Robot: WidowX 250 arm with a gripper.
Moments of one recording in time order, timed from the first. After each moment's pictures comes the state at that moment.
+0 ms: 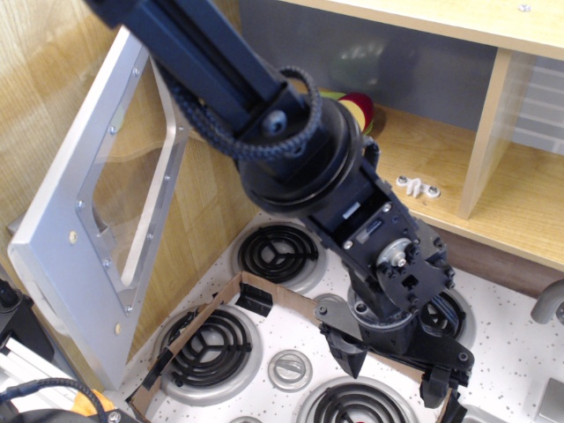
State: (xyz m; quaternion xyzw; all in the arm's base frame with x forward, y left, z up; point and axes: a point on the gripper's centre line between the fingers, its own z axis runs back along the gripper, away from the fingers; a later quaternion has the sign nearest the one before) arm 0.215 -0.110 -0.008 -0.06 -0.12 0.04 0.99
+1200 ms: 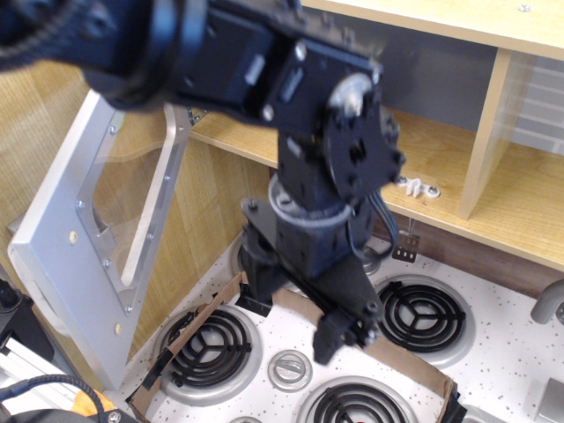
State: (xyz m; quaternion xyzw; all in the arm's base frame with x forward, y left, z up) arm 0.178 -0.057 0.080 0.04 -0.04 -0.15 0.99
